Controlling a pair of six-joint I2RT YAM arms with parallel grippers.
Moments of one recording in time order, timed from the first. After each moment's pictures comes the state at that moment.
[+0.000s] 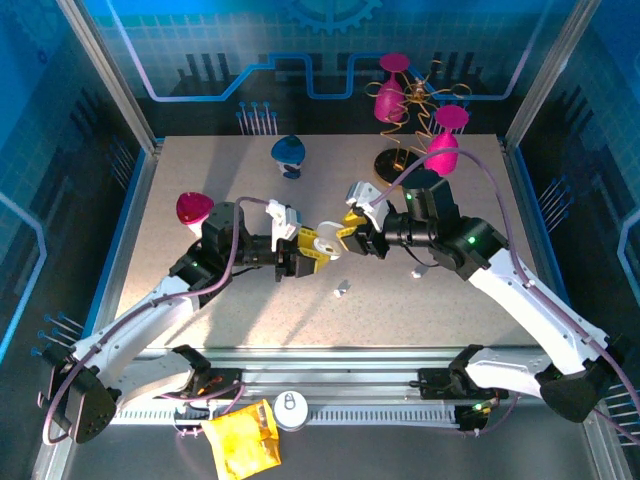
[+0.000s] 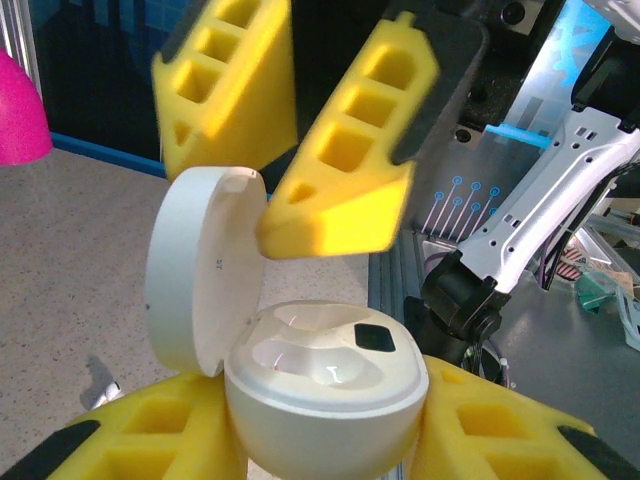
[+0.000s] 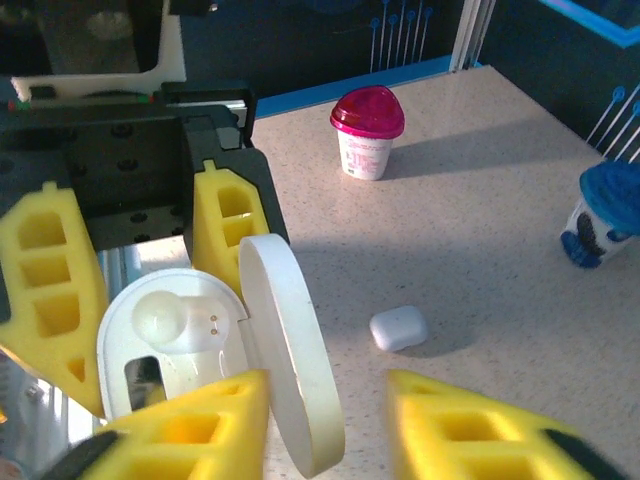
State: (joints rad) left arm -0.54 1.05 0.79 0.09 0.87 -0.11; right arm 0.66 1.15 1.26 -0.62 -0.45 -0.24
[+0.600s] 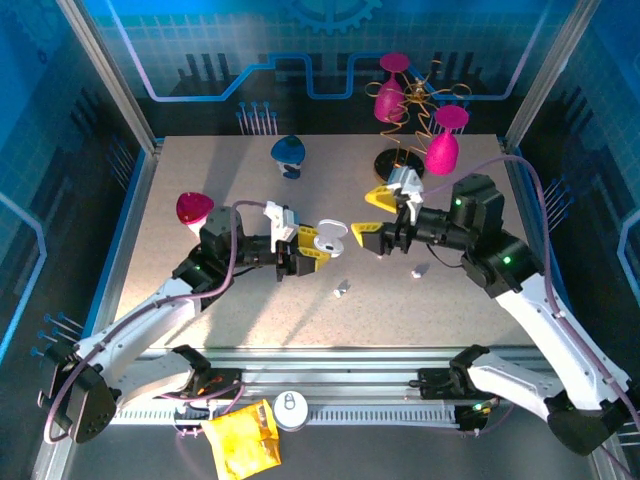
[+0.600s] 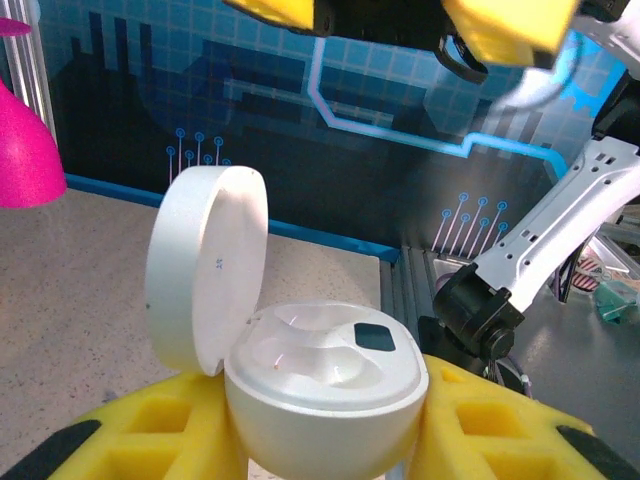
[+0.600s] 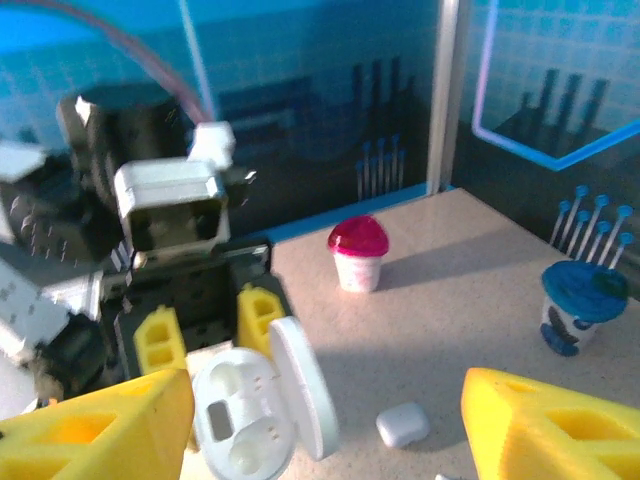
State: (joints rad) left arm -0.54 1.05 0.73 0.25 0.85 -0.12; right arm 0.49 0.97 1.16 -0.39 -0.61 -0.03
